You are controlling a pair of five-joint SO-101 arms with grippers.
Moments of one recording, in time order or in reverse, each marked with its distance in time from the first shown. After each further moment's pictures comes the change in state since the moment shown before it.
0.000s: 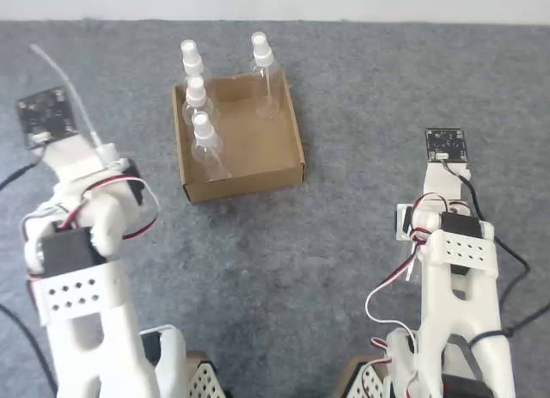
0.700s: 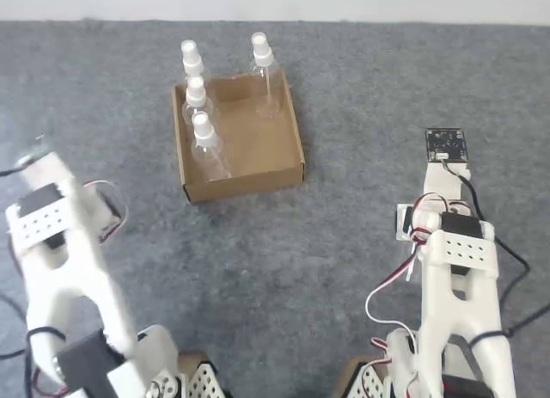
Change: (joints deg) left arm -15.3 33.0 0.0 -0.1 3.9; right arm 0.0 0.0 0.0 0.0 0.0
